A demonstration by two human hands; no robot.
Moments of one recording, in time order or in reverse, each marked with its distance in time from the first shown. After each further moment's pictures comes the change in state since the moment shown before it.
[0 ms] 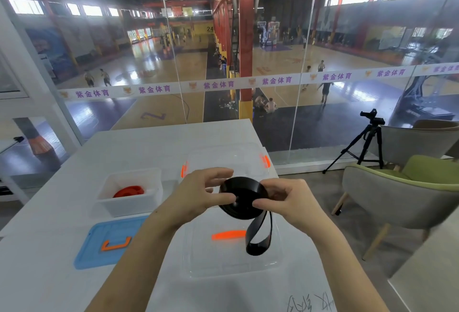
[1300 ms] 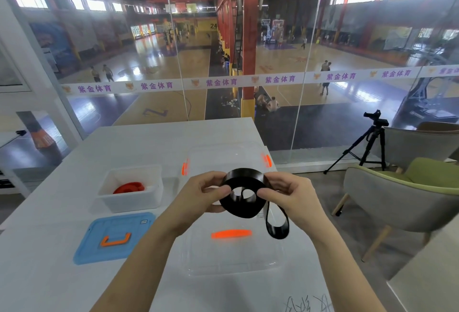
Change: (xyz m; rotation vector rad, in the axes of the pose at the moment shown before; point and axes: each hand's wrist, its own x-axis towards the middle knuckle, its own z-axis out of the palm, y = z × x) left_hand -0.004 -0.014 0.012 -0.367 0.057 -0.060; right_hand 0.008 0.008 0.004 0.163 0.114 0.008
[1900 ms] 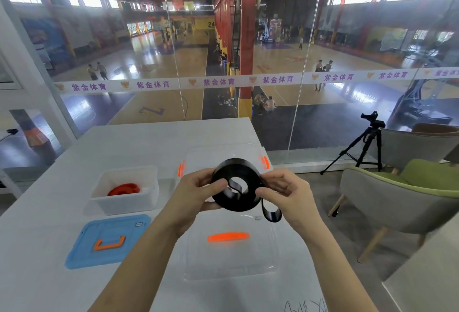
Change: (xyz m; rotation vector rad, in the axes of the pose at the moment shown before) left_hand 0.015 0.000 0.002 -0.203 0.079 -0.023; right_hand 0.011 0.005 0.007 0.103 0.109 -0.017
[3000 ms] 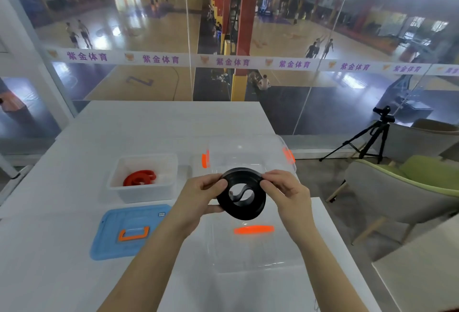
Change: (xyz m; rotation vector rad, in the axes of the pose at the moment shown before) left_hand 0.030 -0.018 -0.157 -0.112 -0.020 -0.141; right_hand 0.037 0.016 0.162 -0.050 0.176 0.088
